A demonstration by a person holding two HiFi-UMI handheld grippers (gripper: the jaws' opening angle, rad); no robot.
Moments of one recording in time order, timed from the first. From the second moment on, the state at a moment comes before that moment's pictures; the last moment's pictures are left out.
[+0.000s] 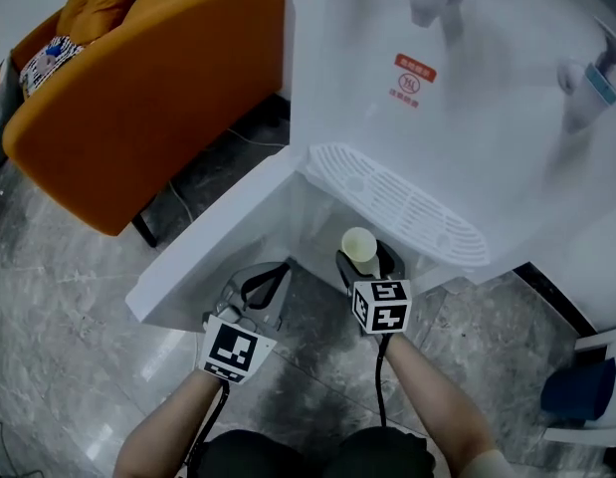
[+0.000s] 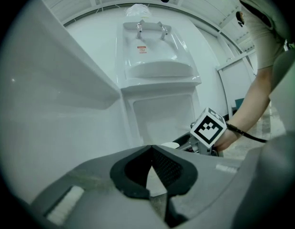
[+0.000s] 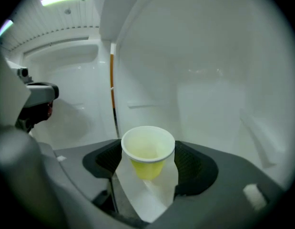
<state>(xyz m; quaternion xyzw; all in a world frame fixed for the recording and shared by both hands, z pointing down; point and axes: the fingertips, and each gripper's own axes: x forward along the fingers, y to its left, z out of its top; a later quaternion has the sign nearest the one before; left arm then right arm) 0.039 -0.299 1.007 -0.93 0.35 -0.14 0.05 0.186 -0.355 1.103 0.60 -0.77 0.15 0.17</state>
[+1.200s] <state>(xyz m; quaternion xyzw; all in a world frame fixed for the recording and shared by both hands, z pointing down) -0.027 -0.195 0.626 -0.92 0.35 -0.19 -0.01 0.102 -0.172 0.681 0.49 -0.82 0.20 0.19</state>
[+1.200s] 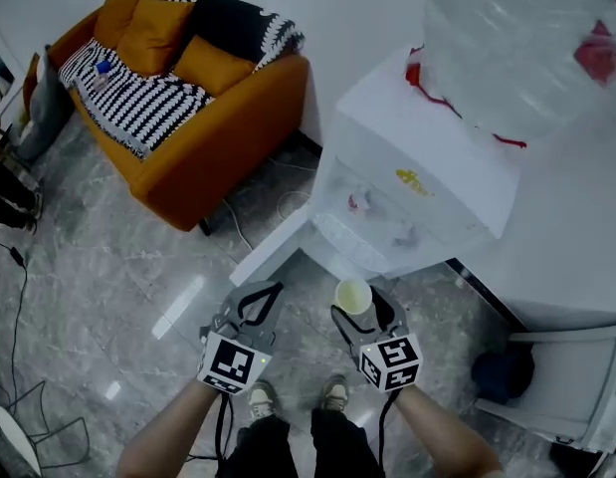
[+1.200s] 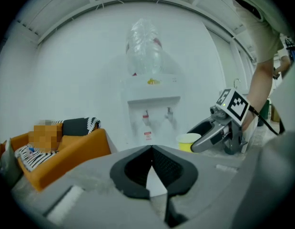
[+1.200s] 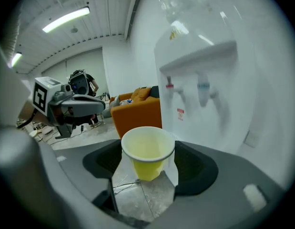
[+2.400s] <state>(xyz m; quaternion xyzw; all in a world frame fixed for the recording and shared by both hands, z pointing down) -0.042 -0.106 0.137 -0.92 0.38 -0.08 0.11 0.085 -0.082 0.129 0.47 -0.88 0.07 0.03</state>
